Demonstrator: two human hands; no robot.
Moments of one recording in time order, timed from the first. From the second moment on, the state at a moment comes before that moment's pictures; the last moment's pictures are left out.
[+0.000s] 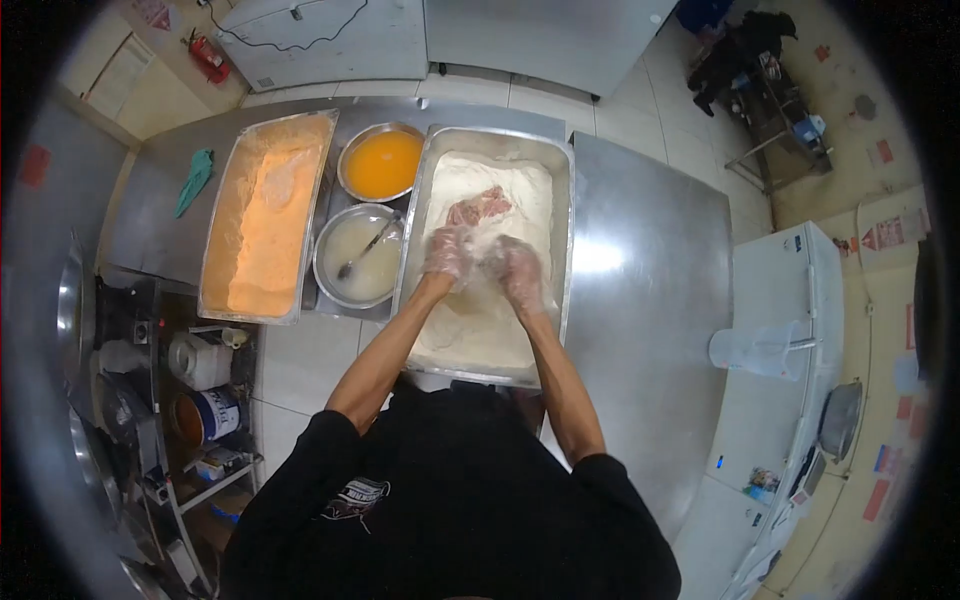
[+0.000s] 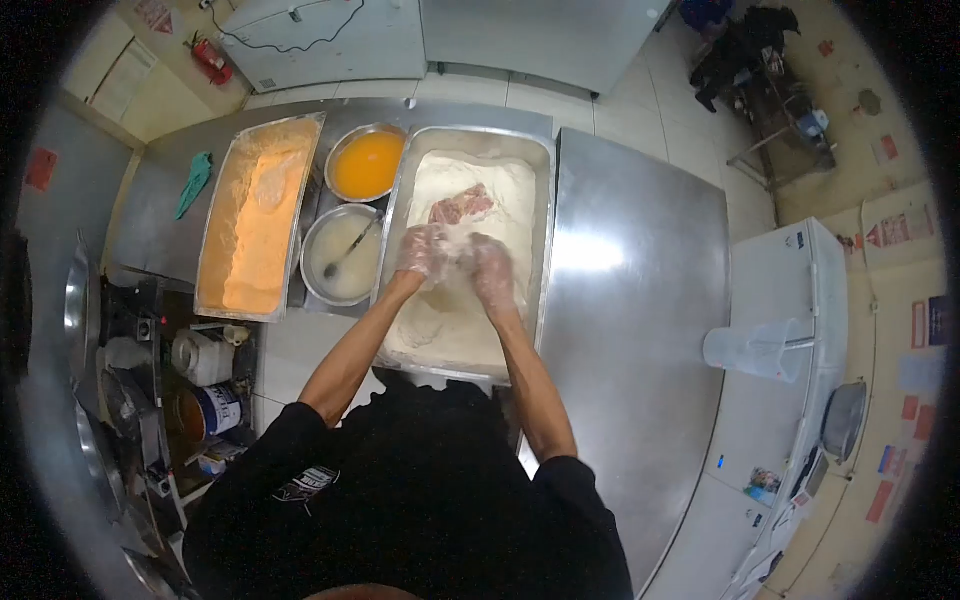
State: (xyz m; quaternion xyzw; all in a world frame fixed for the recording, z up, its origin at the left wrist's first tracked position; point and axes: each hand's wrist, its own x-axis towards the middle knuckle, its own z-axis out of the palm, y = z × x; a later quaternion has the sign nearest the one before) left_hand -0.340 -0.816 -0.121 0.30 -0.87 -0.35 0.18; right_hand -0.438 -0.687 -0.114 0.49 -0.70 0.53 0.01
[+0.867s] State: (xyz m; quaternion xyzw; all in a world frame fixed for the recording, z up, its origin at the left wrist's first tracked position) left_hand -0.183 -1.010 -0.093 0.29 -0.85 -0.32 0.28; right_hand -0.317 -0.871 -0.052 0.54 -0.74 0.39 -0.07
